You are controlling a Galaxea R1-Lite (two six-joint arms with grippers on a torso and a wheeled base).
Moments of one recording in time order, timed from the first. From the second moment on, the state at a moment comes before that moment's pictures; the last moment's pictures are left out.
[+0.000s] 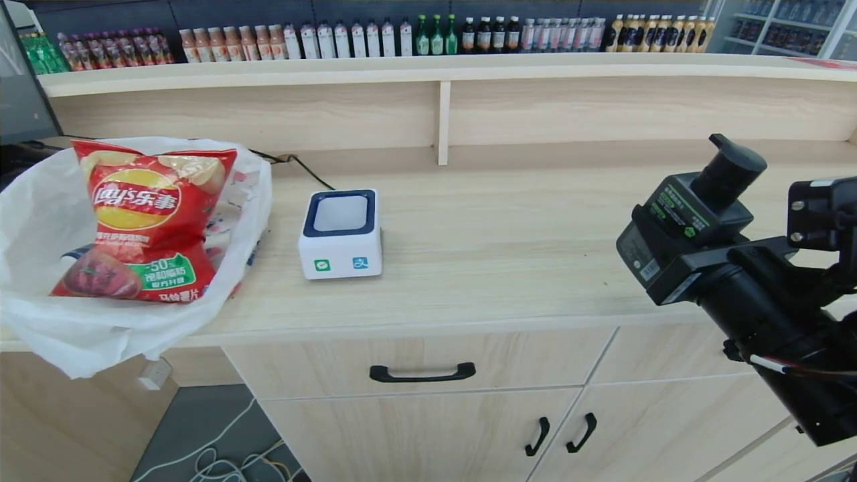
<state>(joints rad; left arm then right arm) 0.00 0.00 0.00 0.00 0.00 -0.01 0.54 1.56 -0.37 -1.53 -0.31 -0.18</state>
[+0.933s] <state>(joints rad) 0.00 0.00 0.00 0.00 0.00 -0.01 0.55 1.60 -0.40 -1.54 -0.31 -0.18</state>
